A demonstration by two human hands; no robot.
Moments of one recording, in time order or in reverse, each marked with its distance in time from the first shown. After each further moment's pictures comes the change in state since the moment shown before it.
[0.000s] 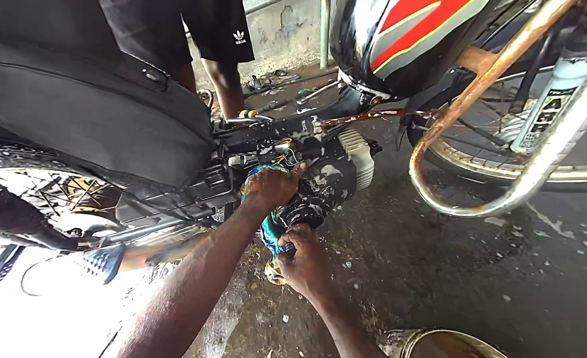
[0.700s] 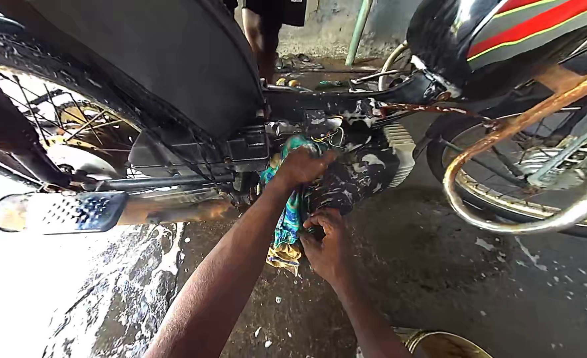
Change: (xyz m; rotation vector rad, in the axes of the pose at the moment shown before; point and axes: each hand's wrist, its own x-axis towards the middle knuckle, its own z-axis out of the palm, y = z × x) left_hand 0.021 -0.039 0.038 -0.824 0.107 0.209; right_hand 0.001 0.015 0.009 0.005 0.154 -0.164
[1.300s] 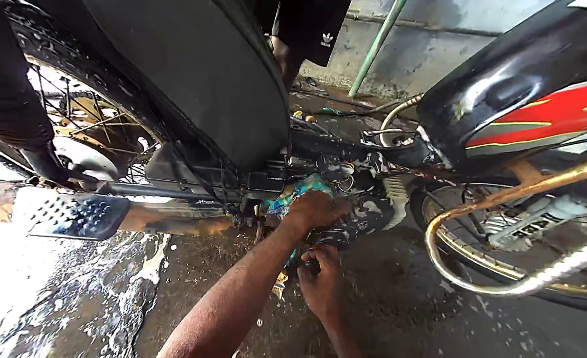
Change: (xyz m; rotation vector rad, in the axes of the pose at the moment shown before) left_hand -0.015 0.020 -0.004 0.126 -0.229 -0.107; right_hand 0.004 -0.010 0.001 -0.081 0.010 -0.016
